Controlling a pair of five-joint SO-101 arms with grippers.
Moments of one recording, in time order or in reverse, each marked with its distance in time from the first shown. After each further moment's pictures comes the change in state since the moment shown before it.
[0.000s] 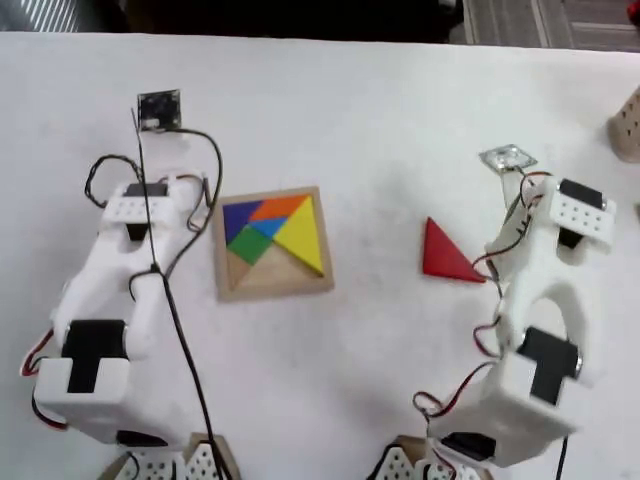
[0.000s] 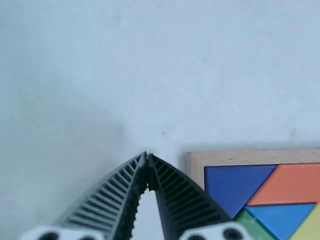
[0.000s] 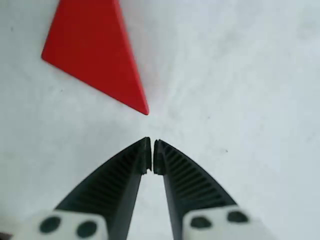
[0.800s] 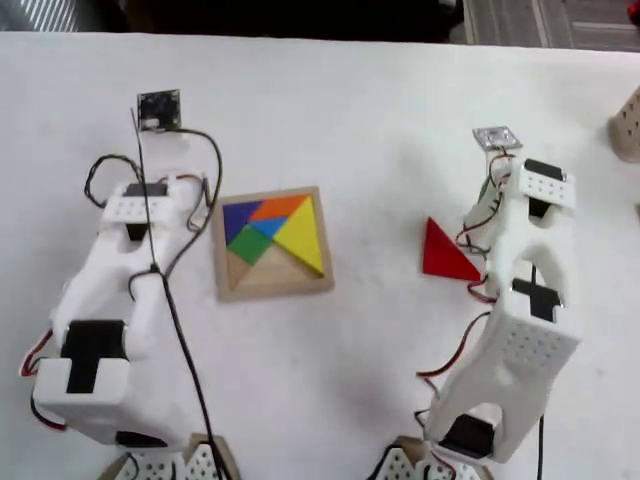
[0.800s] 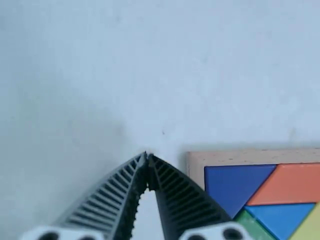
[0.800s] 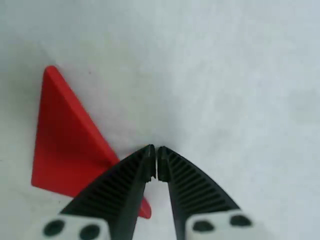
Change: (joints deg) left arm 0.0 0.0 0.0 0.0 0.0; right arm -5.3 25.7 -21.1 -0.4 -11.4
